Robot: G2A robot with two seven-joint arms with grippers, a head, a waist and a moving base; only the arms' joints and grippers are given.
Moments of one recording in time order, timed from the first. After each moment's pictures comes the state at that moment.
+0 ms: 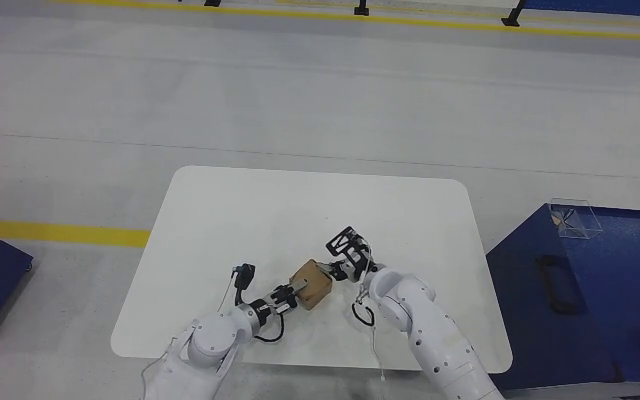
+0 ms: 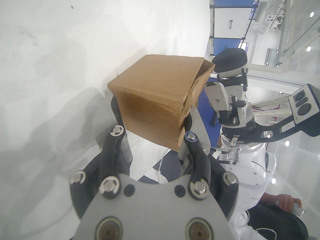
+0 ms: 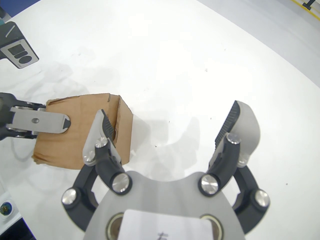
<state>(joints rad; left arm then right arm) 1.24 -1.32 -1.14 -1.35 0.06 0.10 -0.52 -1.06 -1.35 1.08 -1.28 -1.37 -0.27 0.32</state>
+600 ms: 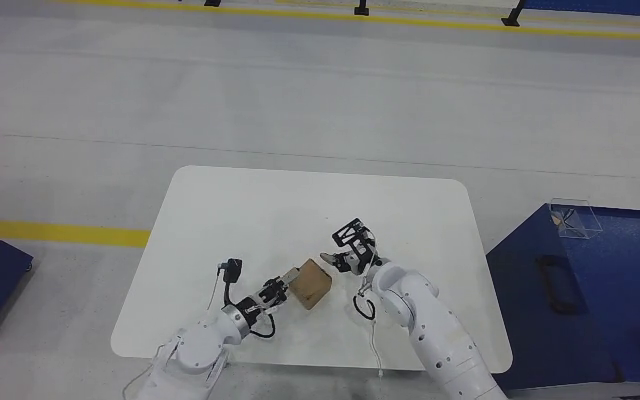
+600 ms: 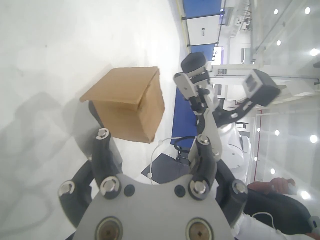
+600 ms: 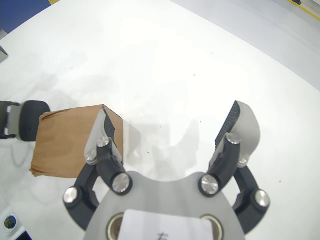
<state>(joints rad) 1.35 -1.29 -1.23 -1.50 0.10 -0.13 -0.45 -1.05 -1.36 1.11 -1.27 -1.35 -0.22 0.32</state>
